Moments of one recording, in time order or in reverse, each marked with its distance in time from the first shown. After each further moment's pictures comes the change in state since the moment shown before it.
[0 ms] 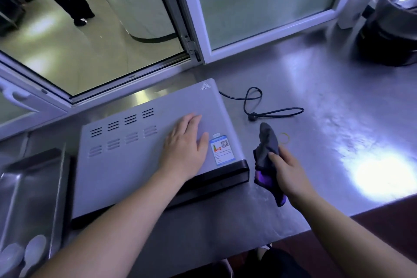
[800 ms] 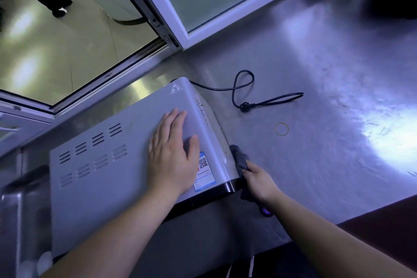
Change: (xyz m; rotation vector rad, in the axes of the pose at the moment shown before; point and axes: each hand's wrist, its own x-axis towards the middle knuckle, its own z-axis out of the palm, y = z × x) left_hand 0.033 0.028 0.033 0.062 0.071 -0.041; right_hand 0.053 0.048 0.038 0.155 -0.250 0.418
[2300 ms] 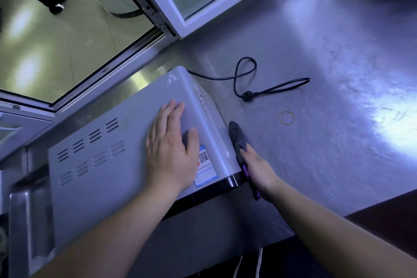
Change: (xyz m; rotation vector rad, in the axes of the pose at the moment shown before) left_hand -0.001 0.003 -0.003 -0.004 -0.006 -0.016; right_hand 0.009 -0.012 0.013 0.038 -0.052 -0.133
